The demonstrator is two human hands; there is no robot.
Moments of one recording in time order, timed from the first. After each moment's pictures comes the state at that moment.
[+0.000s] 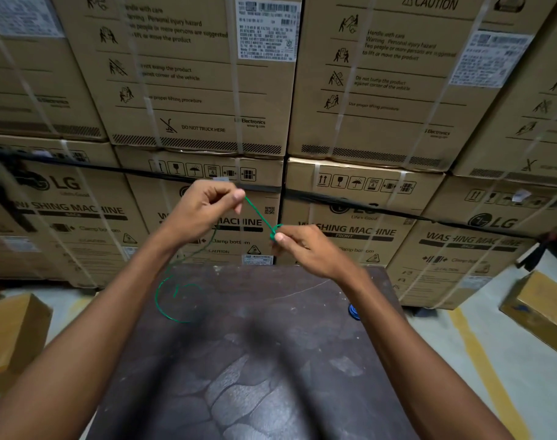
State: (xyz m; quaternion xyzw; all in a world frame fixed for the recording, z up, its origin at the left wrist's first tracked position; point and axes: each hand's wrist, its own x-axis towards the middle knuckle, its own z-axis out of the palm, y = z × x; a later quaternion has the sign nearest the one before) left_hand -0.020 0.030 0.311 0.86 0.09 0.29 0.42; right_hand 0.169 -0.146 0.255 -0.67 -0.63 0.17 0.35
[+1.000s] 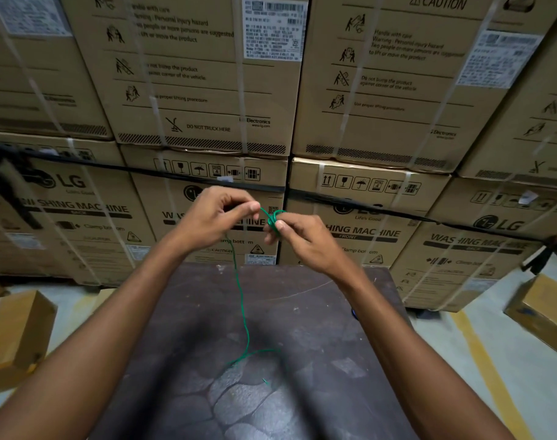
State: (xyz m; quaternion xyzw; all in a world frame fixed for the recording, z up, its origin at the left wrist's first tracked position) left_hand -0.017 0.026 0.303 0.89 0.10 0.26 0.36; right_hand 0.154 -0.134 0.267 -0.62 -0.63 0.14 0.44
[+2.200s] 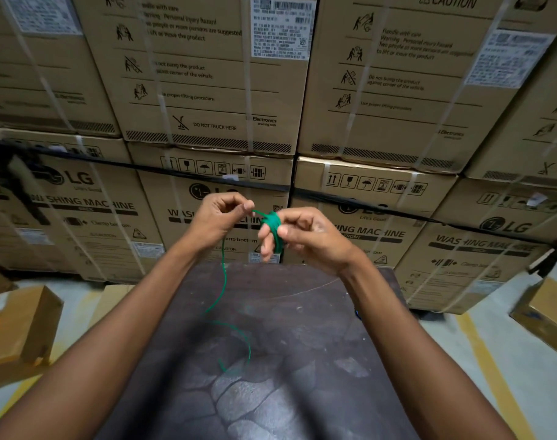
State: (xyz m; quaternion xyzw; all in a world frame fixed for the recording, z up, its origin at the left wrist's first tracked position) left_hand -0.015 0.019 0.276 0.72 0.16 0.33 0.59; right_hand 0.135 -0.142 0.300 -0.36 -0.60 0.47 0.53
